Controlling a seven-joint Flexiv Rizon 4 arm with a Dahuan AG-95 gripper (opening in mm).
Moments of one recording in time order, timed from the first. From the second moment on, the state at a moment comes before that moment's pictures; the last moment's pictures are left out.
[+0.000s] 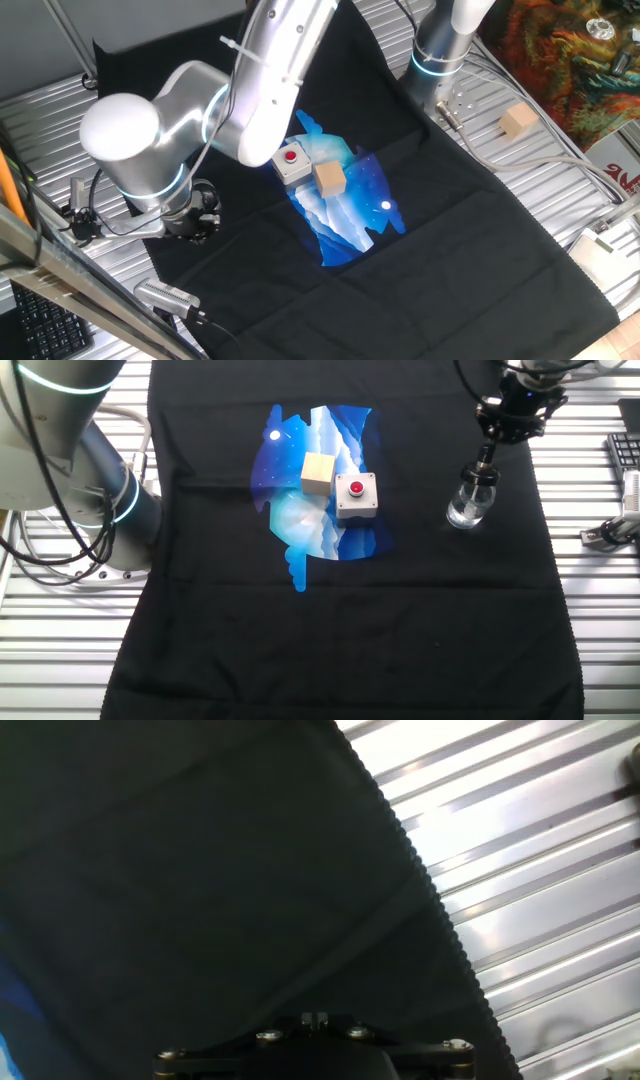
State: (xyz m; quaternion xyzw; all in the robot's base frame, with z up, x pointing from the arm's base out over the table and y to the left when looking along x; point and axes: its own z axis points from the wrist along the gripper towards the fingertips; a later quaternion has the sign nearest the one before) arm 0.681 0.144 0.087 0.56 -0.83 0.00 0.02
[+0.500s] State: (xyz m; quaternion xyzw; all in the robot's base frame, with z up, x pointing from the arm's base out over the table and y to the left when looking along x) arm 0.680 0.146 0.094 0.57 -0.82 0.01 0.03
